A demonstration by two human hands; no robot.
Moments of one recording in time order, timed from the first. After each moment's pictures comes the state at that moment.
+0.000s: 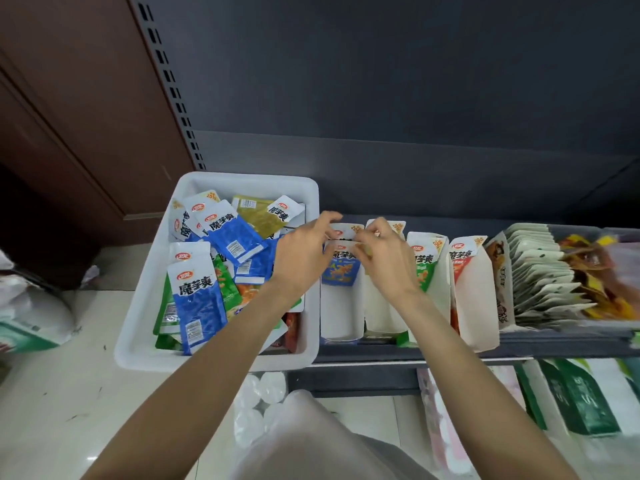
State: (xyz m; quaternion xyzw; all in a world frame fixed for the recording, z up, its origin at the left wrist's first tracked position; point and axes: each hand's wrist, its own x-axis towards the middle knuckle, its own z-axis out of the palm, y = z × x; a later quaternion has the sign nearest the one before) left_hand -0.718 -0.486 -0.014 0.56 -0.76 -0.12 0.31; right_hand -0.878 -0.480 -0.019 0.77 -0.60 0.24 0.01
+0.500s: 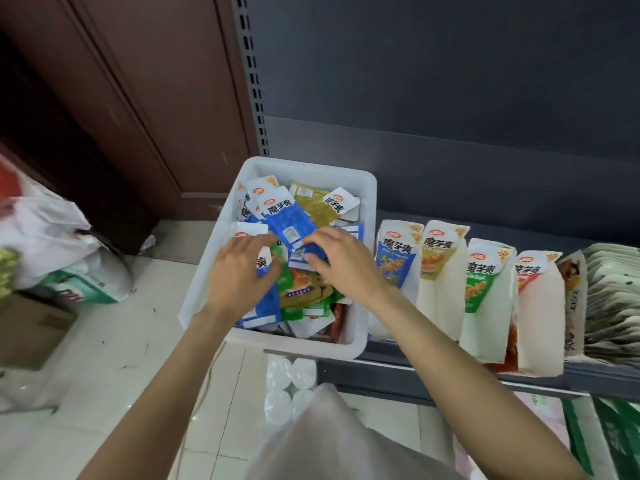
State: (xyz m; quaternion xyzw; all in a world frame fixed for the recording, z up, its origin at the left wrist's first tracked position) left_hand -0.566 -0.414 -0.028 0.67 -0.69 -0.04 0.29; right_hand -0.752 -0.472 -0.011 0.87 -0.44 0.15 -0.17
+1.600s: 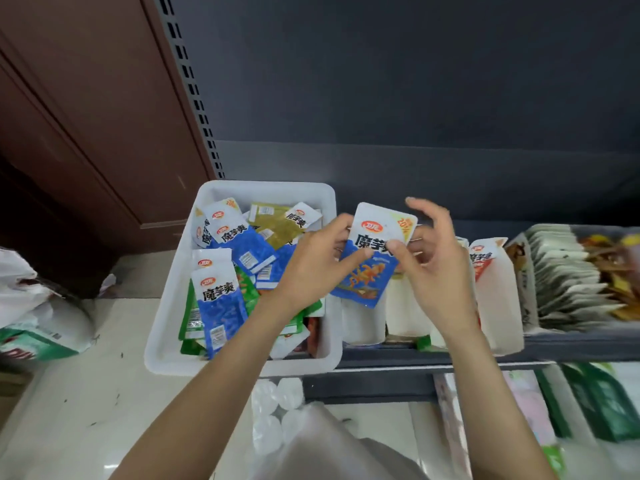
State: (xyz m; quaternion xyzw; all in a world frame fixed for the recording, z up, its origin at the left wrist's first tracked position) left_hand -0.701 -0.451 0.041 0.46 -0.69 -0.39 0.40; right_hand -0.865 -0.419 0.056 0.61 -0.57 0.48 -0.26
